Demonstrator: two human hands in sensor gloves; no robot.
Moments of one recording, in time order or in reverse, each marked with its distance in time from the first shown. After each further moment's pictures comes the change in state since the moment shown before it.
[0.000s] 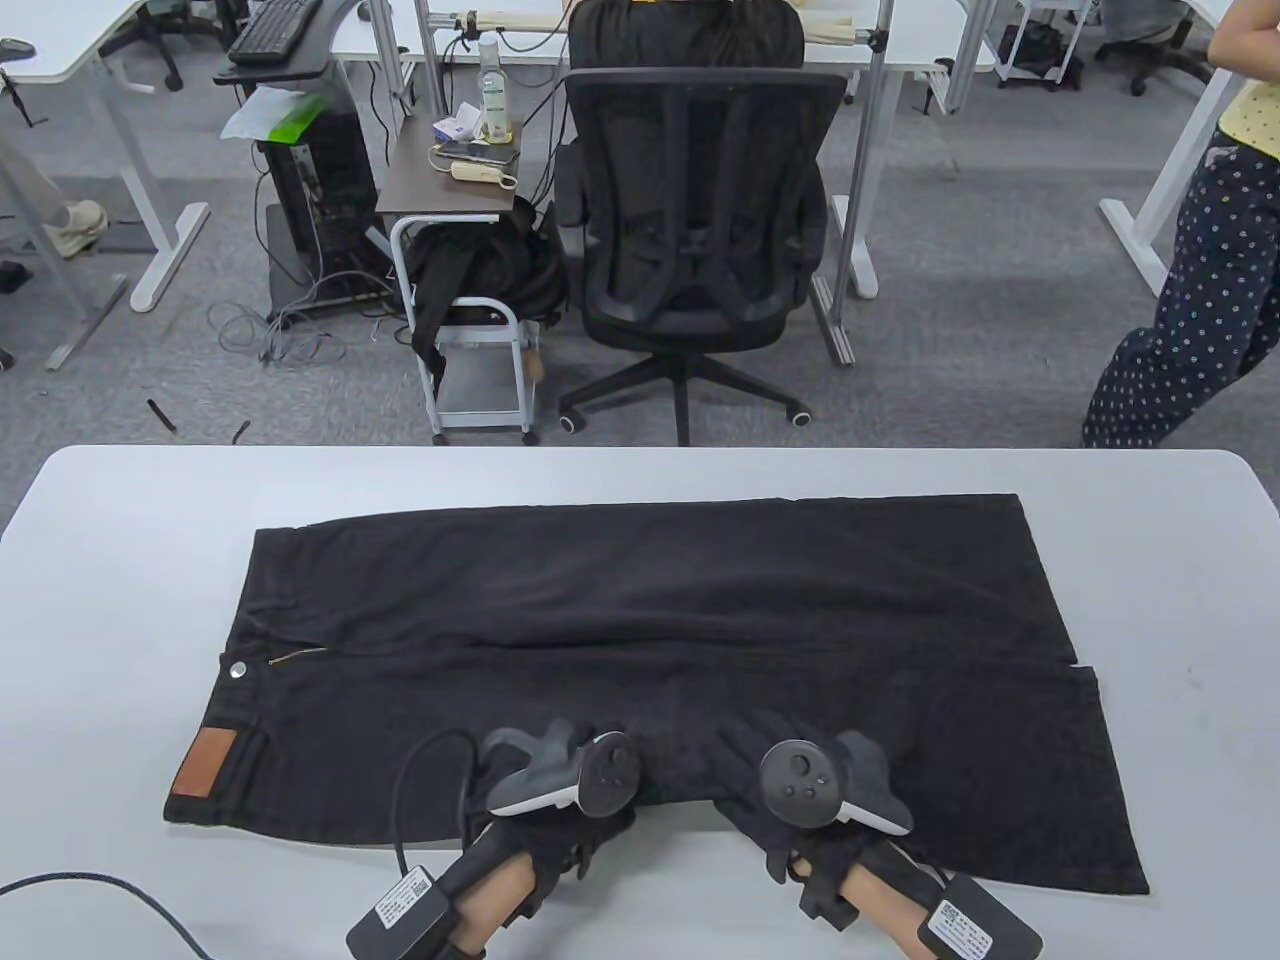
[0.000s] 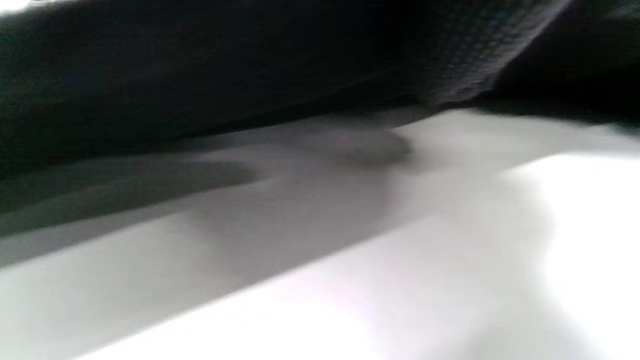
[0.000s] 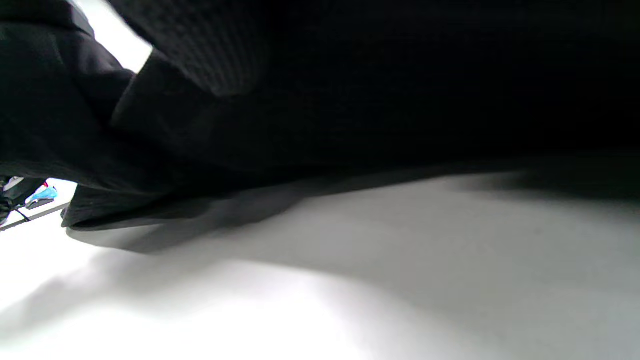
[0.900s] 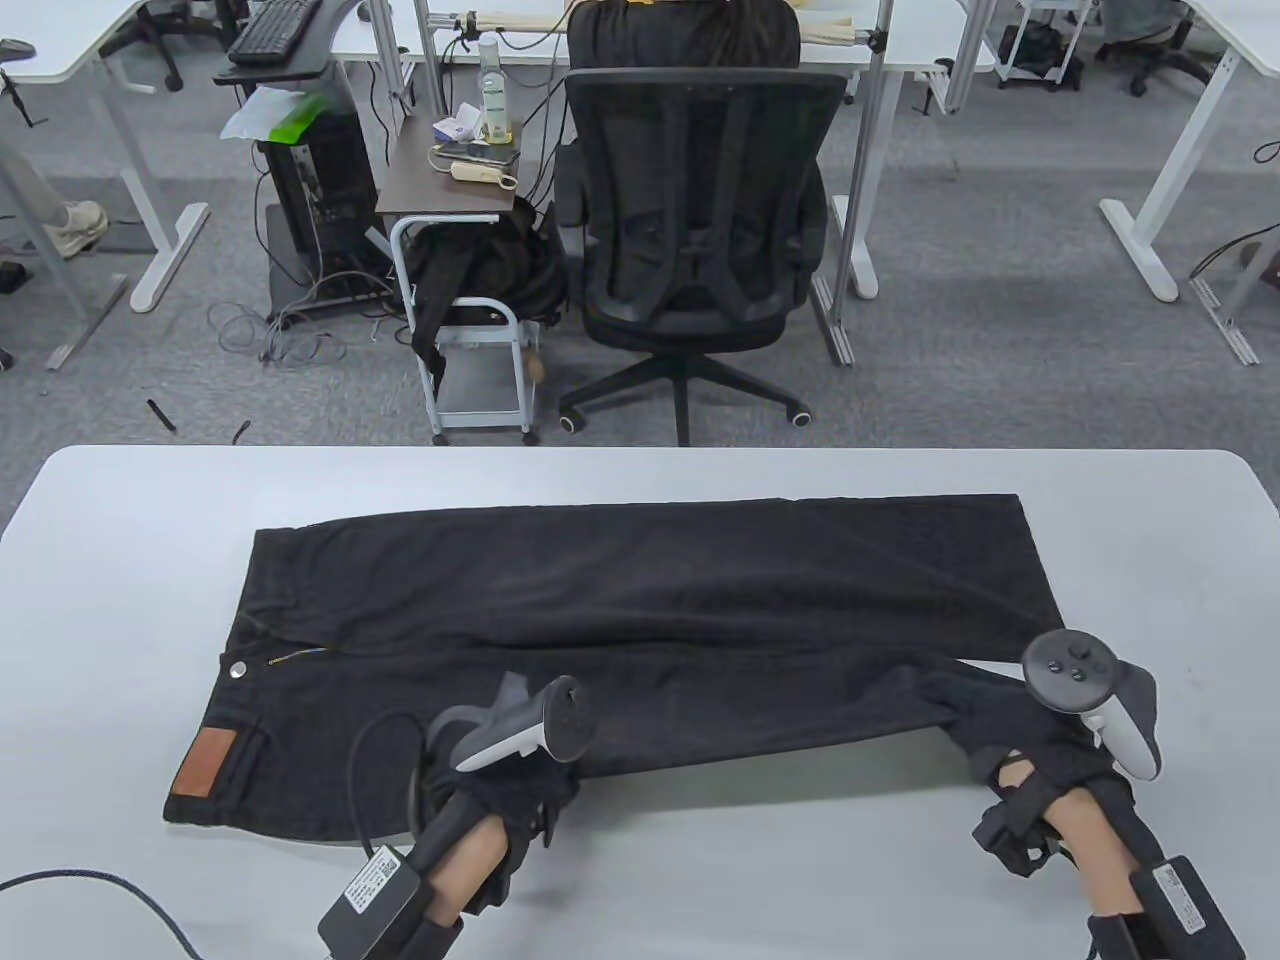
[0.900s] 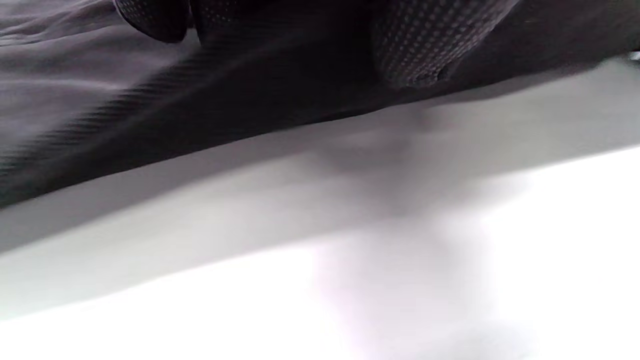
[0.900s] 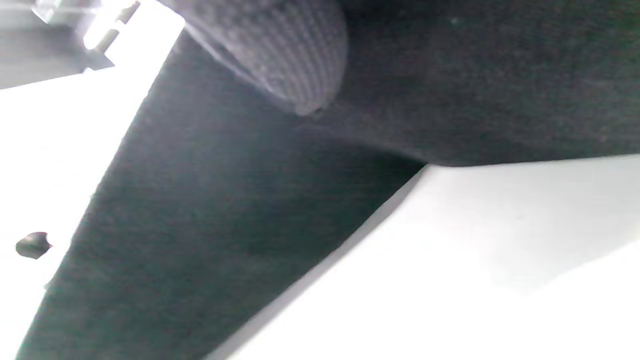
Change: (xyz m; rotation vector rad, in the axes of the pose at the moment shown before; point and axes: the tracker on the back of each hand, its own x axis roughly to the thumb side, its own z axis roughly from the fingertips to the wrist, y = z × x) left_hand -0.039 0.021 0.007 -0.267 0.226 0.105; right_hand -0.154 -0.113 0.062 -0.040 0.499 -0.456
